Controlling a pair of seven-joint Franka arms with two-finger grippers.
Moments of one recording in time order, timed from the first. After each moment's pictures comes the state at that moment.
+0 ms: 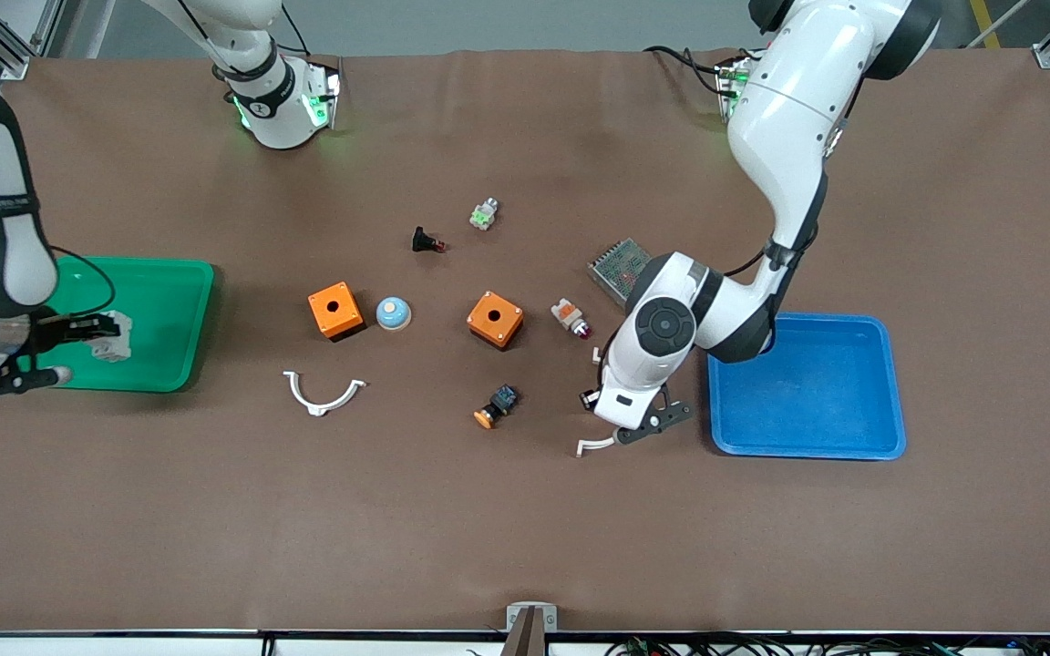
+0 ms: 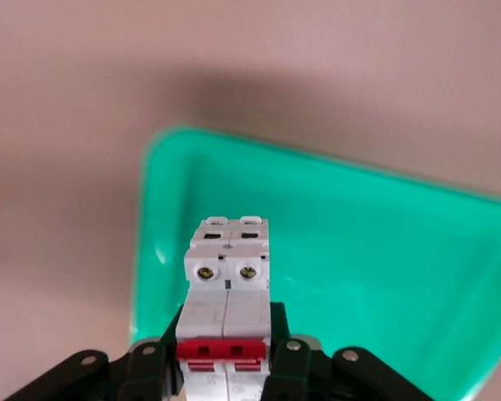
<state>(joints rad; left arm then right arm) -0.49 0.82 -0.08 -1.45 0.01 2.35 -0.96 -0.28 0.42 -0.01 -1.70 -0.03 1.87 -0.49</state>
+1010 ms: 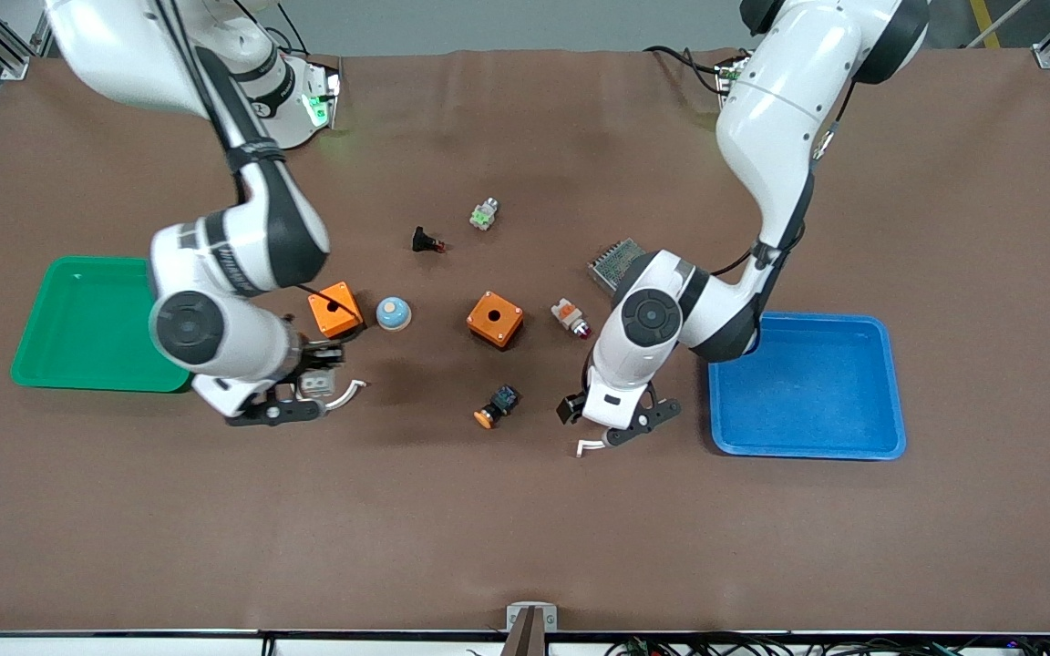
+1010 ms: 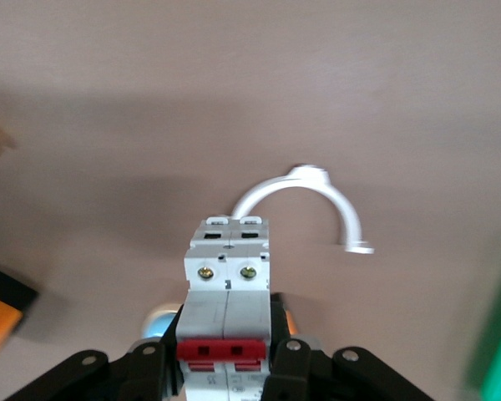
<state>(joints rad) -0.51 0.80 -0.07 -1.39 0.01 2.35 -1.03 0.33 0.52 0.01 -1.54 0.03 1.87 0.26</state>
